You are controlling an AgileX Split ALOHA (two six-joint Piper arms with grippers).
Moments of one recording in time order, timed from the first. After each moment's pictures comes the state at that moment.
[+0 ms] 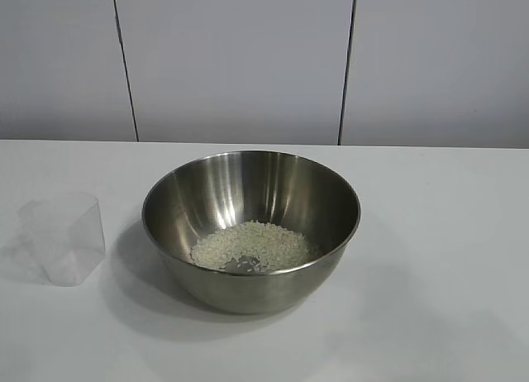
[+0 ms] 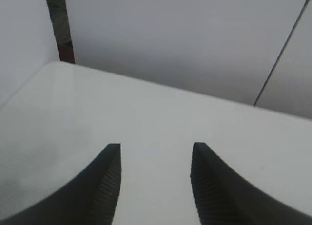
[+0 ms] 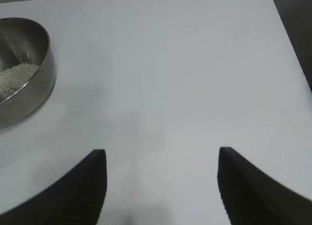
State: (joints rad) left arm 0.27 1.03 -0.59 0.66 -0.35 -0.63; right arm -0.02 0.04 -0.47 -0.02 1.08 0.03
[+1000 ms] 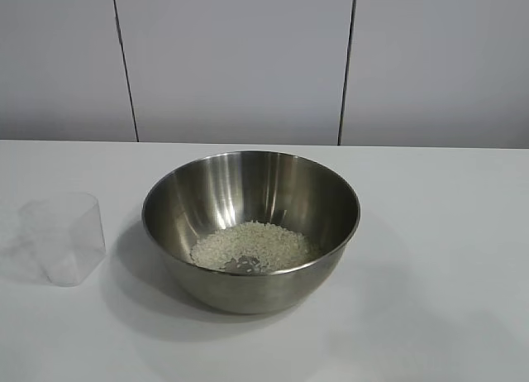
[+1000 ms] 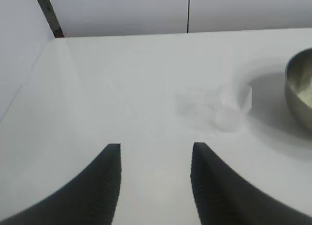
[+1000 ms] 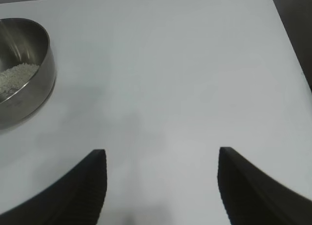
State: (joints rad) left arm -0.18 -0.02 -0.59 0.10 1.24 -0.04; right arm -0.02 0.04 -0.47 -0.02 1.08 0.04
